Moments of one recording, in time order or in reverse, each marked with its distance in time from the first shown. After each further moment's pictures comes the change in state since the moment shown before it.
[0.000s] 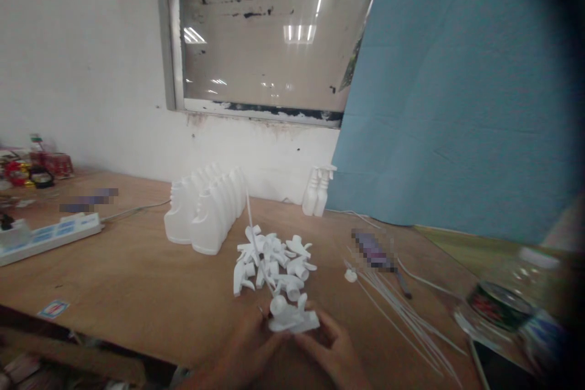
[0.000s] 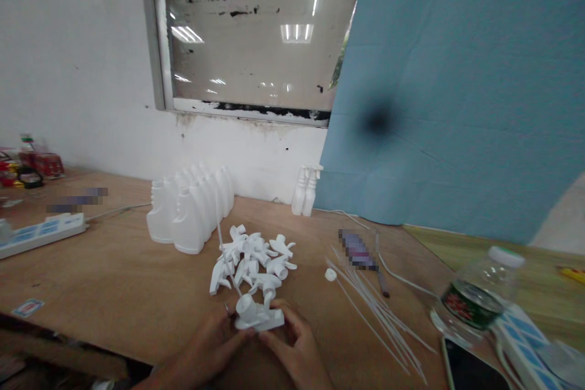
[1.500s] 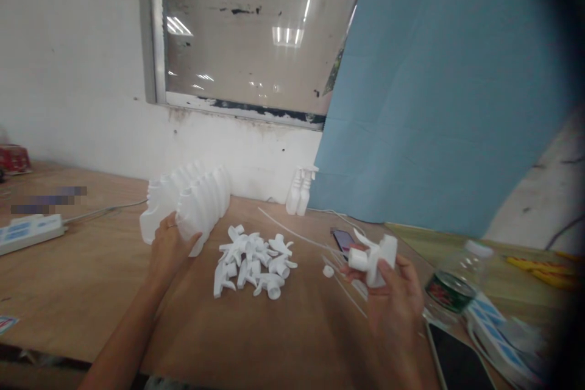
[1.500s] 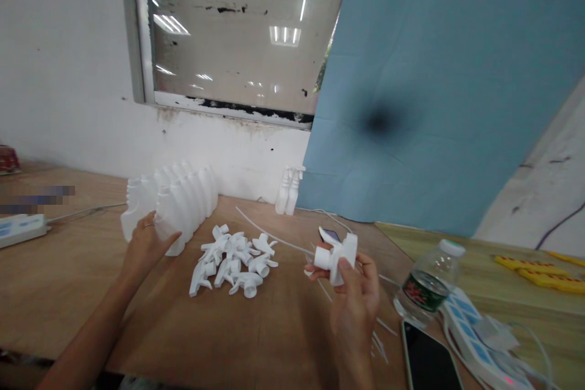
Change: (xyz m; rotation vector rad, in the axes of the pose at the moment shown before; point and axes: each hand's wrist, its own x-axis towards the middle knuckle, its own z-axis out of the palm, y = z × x) left_hand 0.070 -0.064 -0.167 0.997 0.816 -0.151; right_hand 0.027 -0.098 -0.066 0.401 0.612 -0.456
